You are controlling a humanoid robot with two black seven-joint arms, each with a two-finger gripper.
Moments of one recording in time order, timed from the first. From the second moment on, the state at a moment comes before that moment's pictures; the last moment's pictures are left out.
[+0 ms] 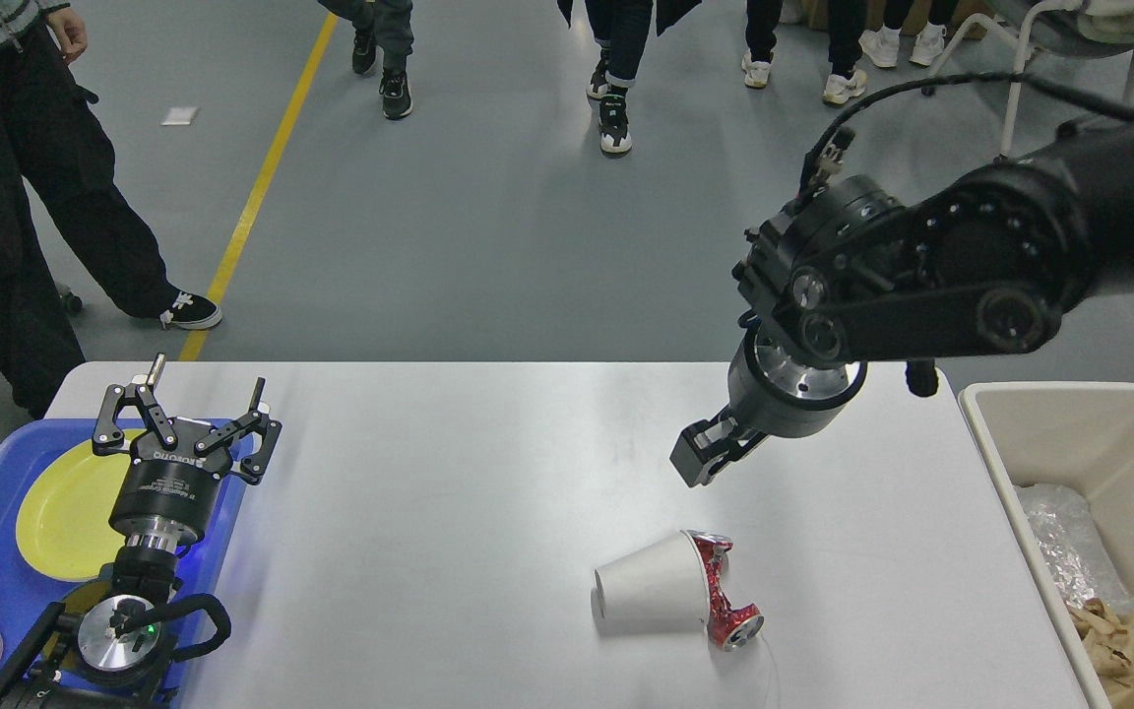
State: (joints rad) left arm -0.22 0.08 -1.58 -0.81 0.15 -0.61 -0.09; right arm 2.13 -0.11 -0.96 1.55 -0.44 0.52 -0.17
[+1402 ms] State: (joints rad) left arm -0.22 0.08 -1.58 -0.81 0.15 -0.61 -0.09; right arm 1.50 0.20 -0.95 1.28 -1.43 0.34 -0.17
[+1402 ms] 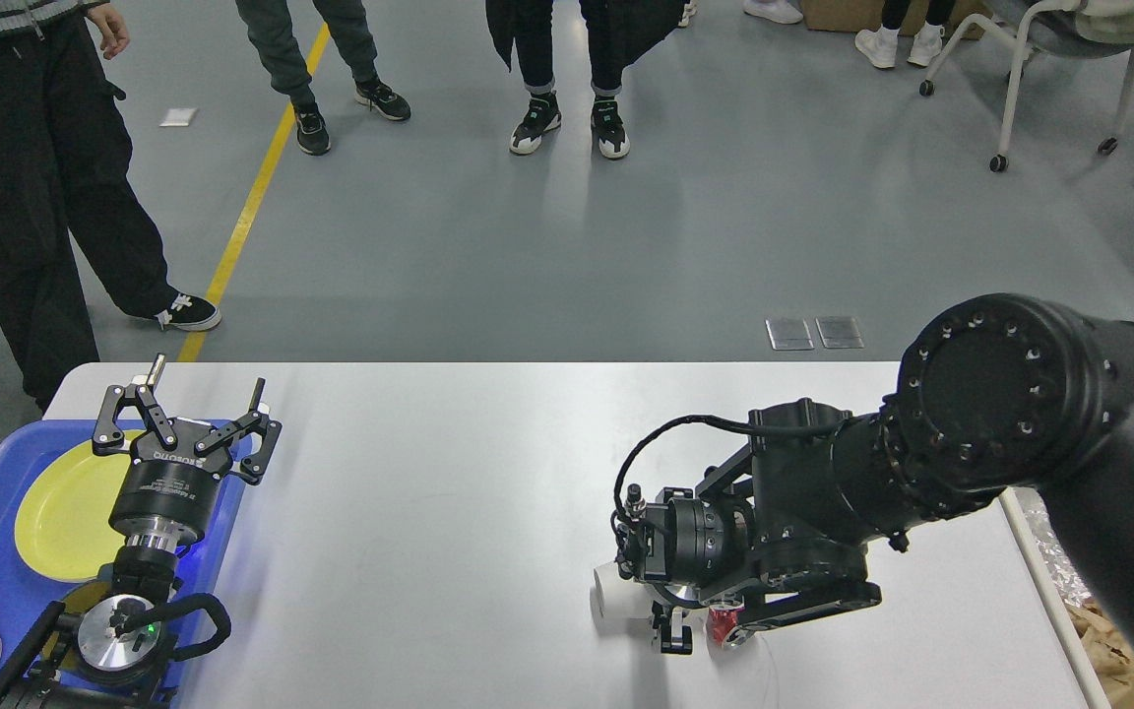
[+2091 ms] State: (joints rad) left arm -0.22 0.08 -1.58 -0.81 0.15 -0.61 -0.09; right arm 1.36 0.20 -0.99 1.14 -1.49 0.29 -0.17
